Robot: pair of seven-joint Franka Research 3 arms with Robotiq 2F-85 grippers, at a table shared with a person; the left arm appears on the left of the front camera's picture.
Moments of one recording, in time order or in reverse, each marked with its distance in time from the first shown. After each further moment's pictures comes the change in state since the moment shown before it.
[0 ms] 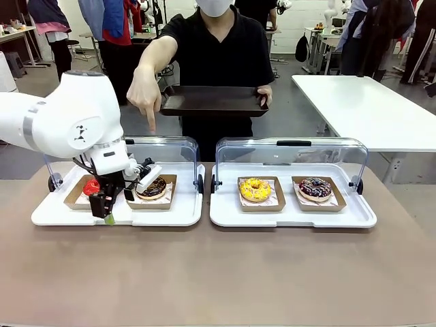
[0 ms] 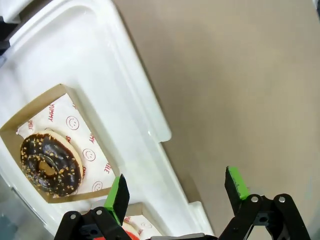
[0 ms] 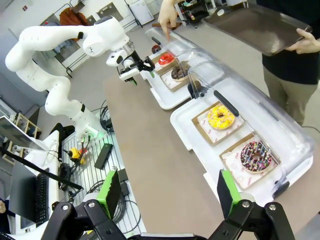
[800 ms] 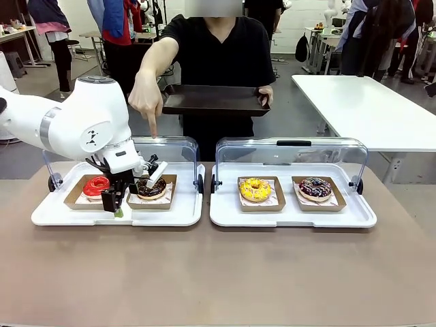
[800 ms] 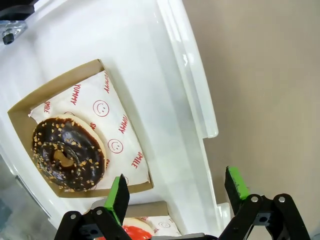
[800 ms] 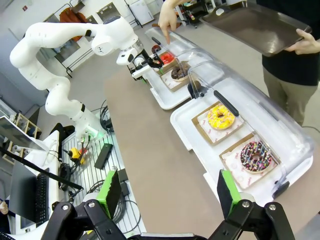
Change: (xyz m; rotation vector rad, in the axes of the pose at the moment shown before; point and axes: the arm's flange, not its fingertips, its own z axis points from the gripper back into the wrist) left arm -0.004 0.032 -0.012 0.039 0.019 0.082; right arm 0.000 0.000 0.000 0.000 0.000 0.000
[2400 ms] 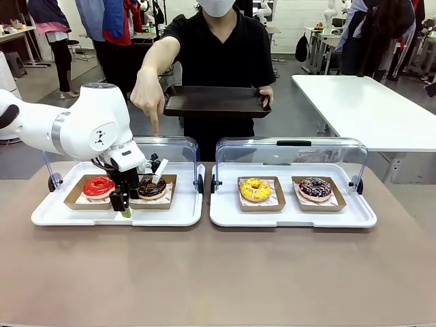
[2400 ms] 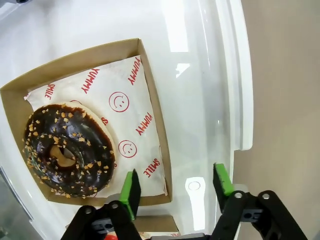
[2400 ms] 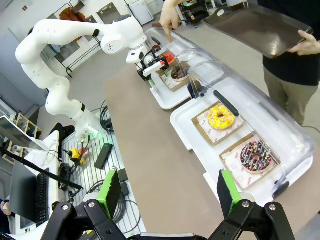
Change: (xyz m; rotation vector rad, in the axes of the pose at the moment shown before) left arm -0.013 0.025 -0.025 -0.040 -0.048 0.146; right arm 0.000 0.000 0.000 0.000 0.000 0.000
